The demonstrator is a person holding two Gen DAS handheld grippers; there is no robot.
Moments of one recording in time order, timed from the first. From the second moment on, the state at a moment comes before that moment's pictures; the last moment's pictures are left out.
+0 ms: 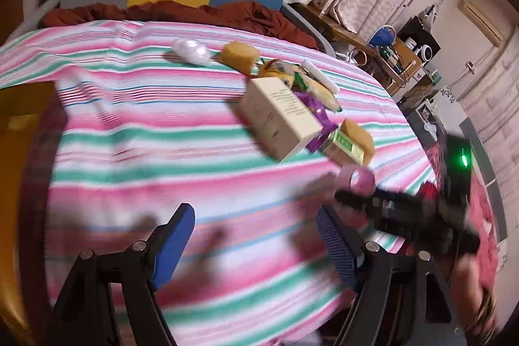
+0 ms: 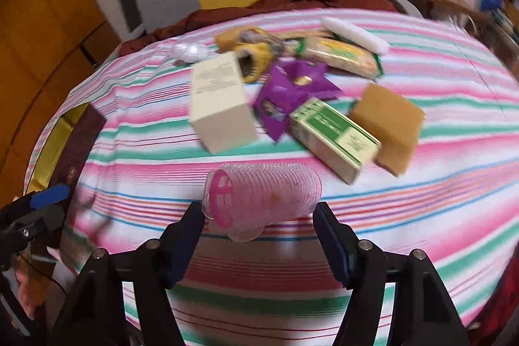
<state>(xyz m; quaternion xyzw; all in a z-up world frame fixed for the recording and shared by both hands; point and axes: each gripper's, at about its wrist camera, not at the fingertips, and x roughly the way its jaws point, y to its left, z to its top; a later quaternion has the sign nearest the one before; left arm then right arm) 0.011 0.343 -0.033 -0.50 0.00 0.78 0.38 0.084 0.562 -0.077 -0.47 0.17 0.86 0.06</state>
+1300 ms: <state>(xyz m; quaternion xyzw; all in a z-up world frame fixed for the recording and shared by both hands) -0.033 0.393 -0.075 -0.52 0.02 0.79 0.32 0.086 0.577 -0.070 -0.47 0.22 0.86 0.05</state>
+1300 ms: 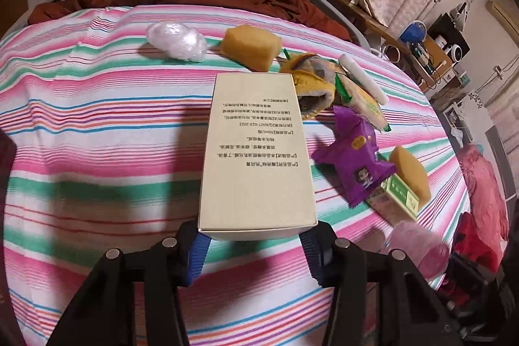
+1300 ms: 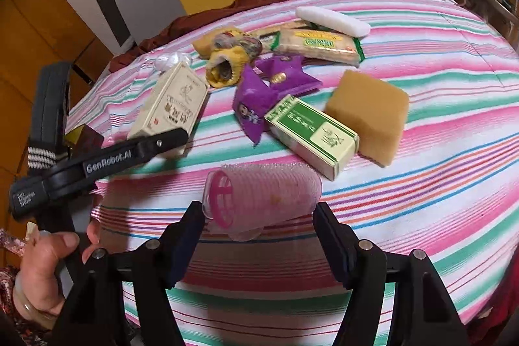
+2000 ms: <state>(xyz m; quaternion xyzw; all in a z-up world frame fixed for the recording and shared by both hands) 0.012 0.255 -0.016 -0.43 -0.02 0.84 0.32 0.086 0.542 -0.058 -0.41 0.18 0.89 -0.01</state>
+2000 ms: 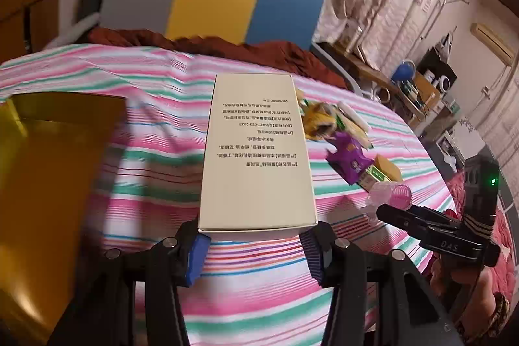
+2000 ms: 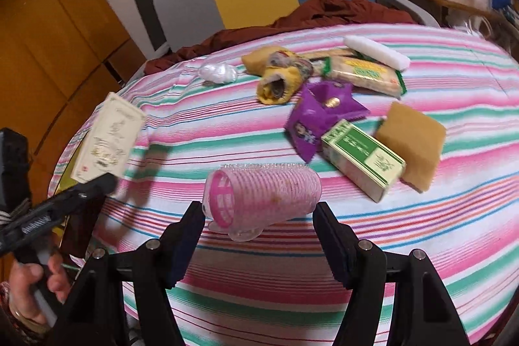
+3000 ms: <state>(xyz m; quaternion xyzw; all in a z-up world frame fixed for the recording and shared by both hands) -0.057 0.060 -0.070 -0.50 -0.09 0.85 0.13 0.059 0.336 -0.002 -0.32 0.14 0.91 -0.22</state>
